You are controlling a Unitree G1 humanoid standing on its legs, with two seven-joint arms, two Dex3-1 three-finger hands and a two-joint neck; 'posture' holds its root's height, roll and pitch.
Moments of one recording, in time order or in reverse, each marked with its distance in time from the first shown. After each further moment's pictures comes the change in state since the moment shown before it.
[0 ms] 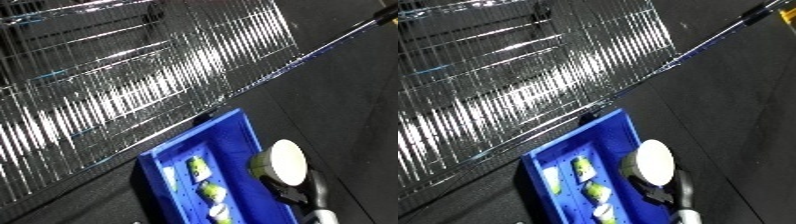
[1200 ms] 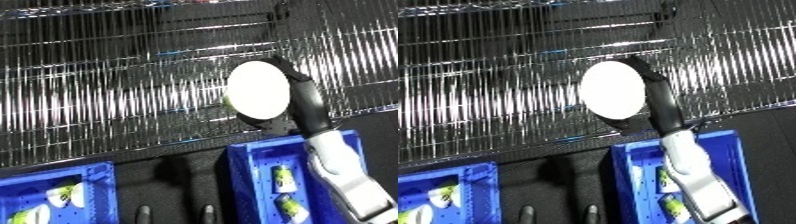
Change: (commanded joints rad) left arm -0.023 0.034 -0.099 -0.157 0.056 0.063 0.003; right arm -0.551 -0.001 0.368 -0.341 -0.388 0.182 -0.089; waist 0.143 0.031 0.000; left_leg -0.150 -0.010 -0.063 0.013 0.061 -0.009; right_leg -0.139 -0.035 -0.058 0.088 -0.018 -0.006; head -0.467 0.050
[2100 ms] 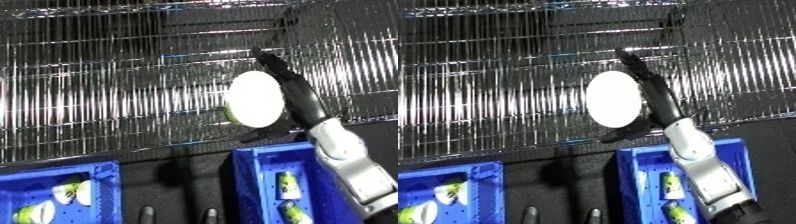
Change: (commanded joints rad) left arm -0.013 0.024 -0.041 -0.020 0.015 0.029 -0.024; right arm -0.197 0.004 0.144 0.257 -0.015 0.104 0.213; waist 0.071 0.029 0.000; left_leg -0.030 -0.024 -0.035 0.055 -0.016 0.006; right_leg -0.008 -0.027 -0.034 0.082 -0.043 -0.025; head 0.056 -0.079
